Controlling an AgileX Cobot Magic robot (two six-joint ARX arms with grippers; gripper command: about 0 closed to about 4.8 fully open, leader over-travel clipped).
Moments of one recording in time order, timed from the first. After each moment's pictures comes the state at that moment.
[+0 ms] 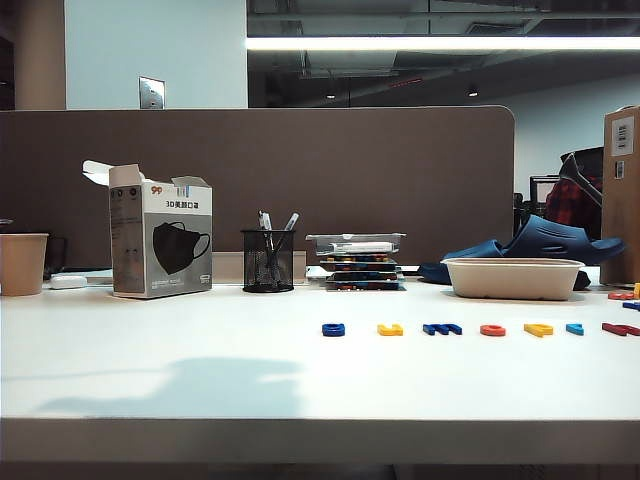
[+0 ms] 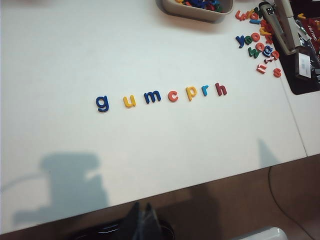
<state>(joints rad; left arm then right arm) -1.14 1.57 2.09 -1.39 -0.42 -0.82 0.01 0.58 1.20 -0.60 -0.07 0.09</state>
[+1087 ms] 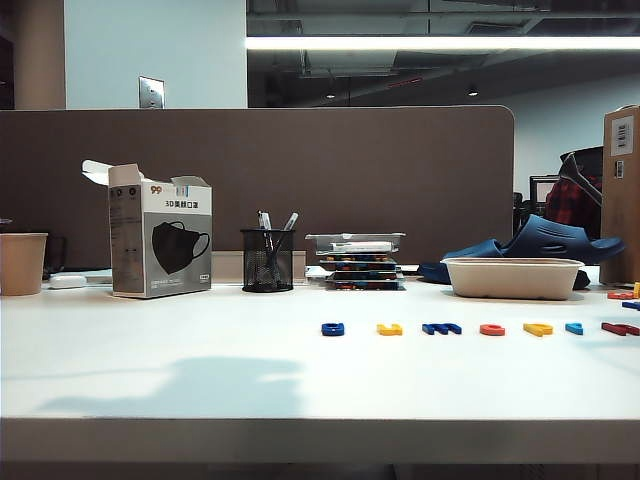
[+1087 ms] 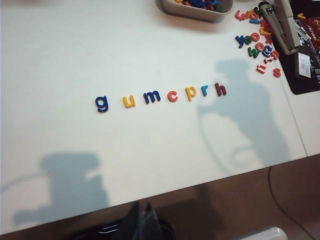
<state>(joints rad) -1.14 1.57 2.09 -1.39 -0.42 -0.82 0.06 1.46 1.99 -1.30 -0.25 0.18</state>
